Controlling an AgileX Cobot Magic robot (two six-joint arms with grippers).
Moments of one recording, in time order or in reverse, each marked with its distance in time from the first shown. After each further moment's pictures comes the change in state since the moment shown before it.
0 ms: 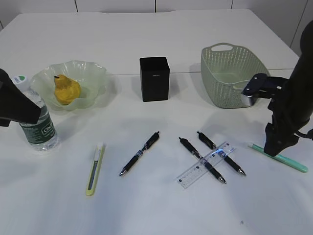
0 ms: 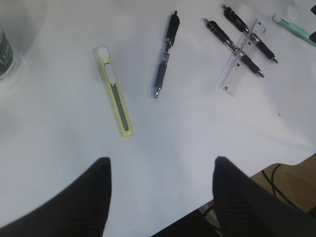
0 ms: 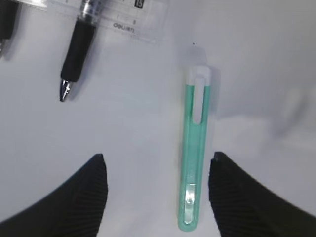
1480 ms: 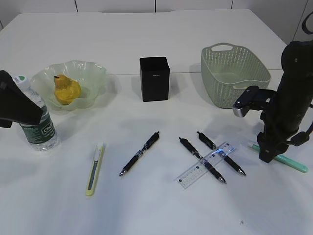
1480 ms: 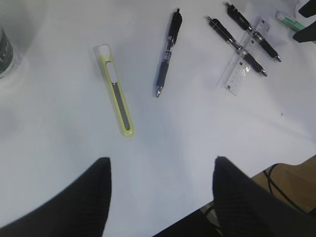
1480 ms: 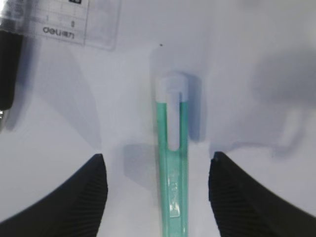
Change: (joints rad) left arm 0.000 0.016 0.000 0.000 -0.003 0.001; right arm 0.037 0.100 0.000 -0.114 -0.100 0.166
